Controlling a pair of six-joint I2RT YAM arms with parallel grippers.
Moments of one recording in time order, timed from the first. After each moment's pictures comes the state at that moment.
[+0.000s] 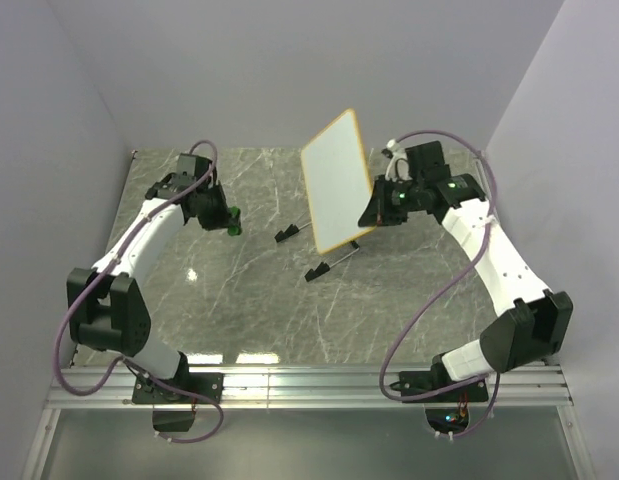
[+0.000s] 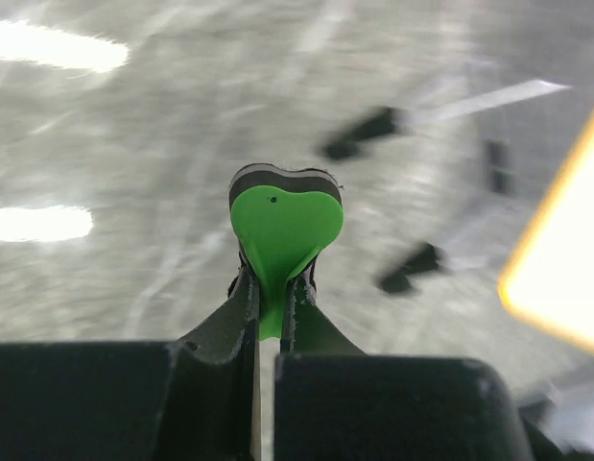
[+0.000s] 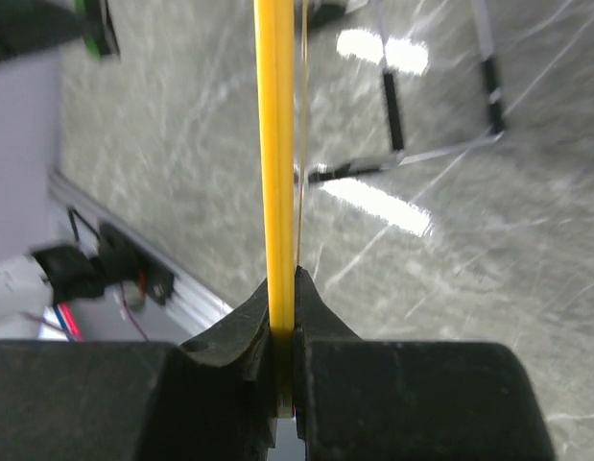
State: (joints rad) left arm -0.19 1.52 1.32 -0.71 0.19 -0.51; right arm 0.27 1.43 1.45 -0.86 -0.49 0.34
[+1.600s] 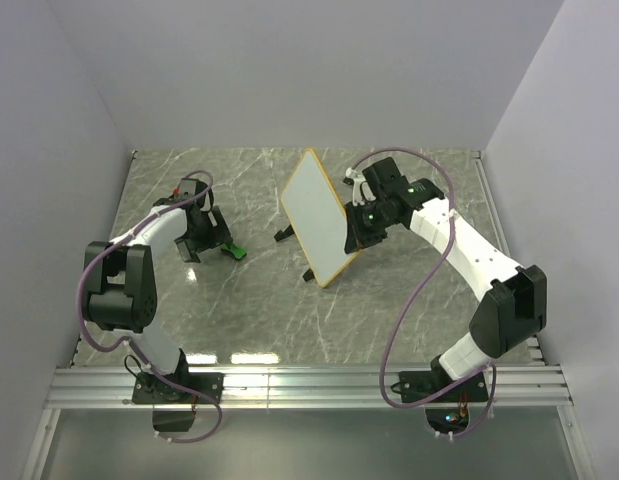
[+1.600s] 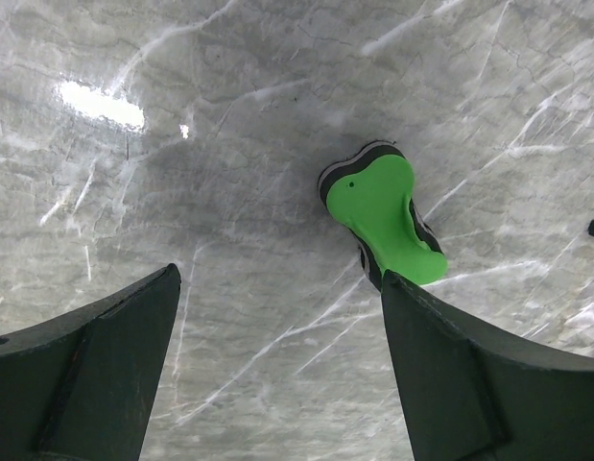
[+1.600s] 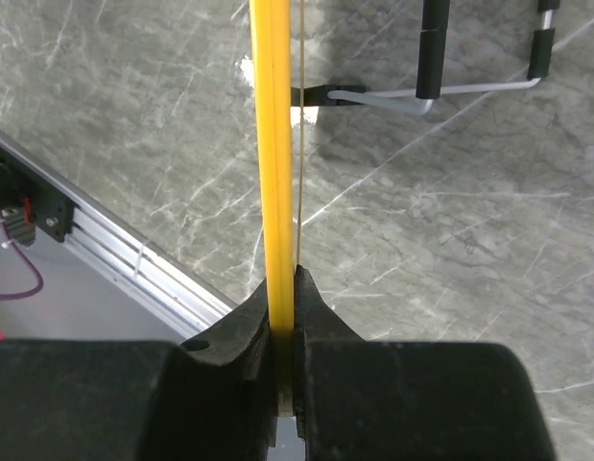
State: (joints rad) left arm -0.10 1.69 1.12 -0.64 -0.04 -0.55; right arm 0.48 1.55 1.41 -0.95 -0.35 0.19
